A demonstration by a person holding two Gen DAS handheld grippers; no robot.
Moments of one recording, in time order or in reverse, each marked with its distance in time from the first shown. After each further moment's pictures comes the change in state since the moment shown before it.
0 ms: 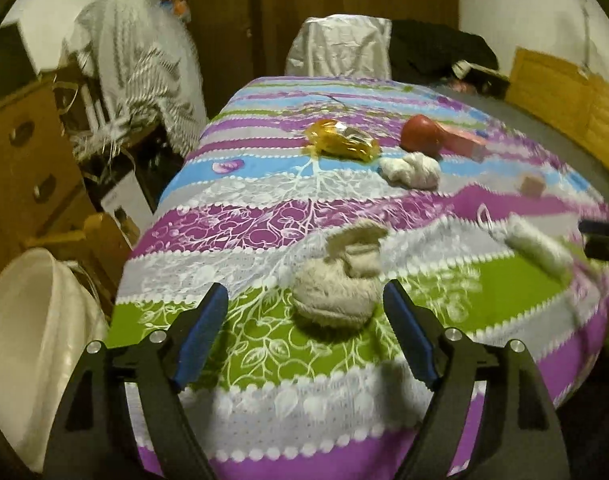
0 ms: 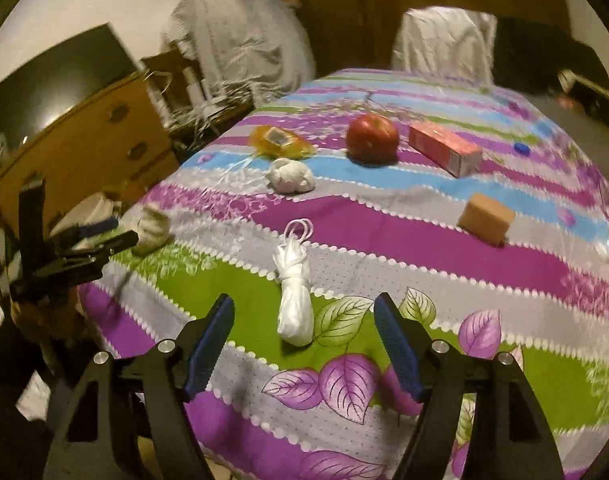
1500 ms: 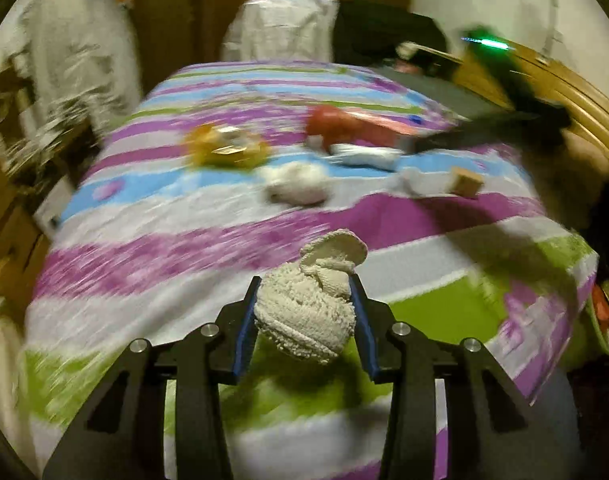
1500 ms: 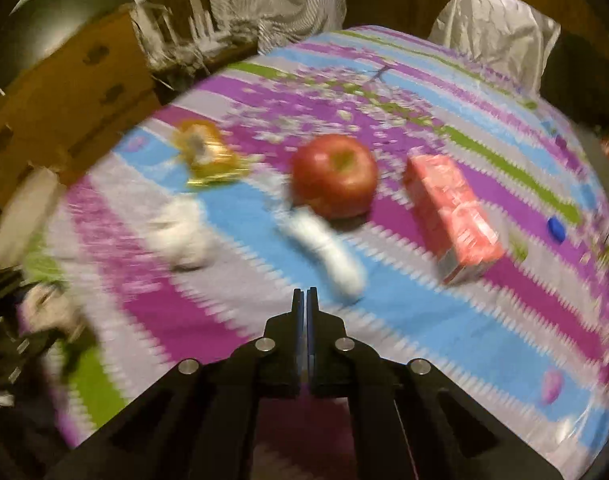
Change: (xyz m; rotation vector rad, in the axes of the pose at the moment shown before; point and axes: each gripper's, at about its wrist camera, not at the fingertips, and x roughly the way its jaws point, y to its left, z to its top) left arm 0.023 -0.065 0.036 0.001 0.086 -0.186; right arm 0.103 -0.083 0.137 -0.160 0.245 0.006
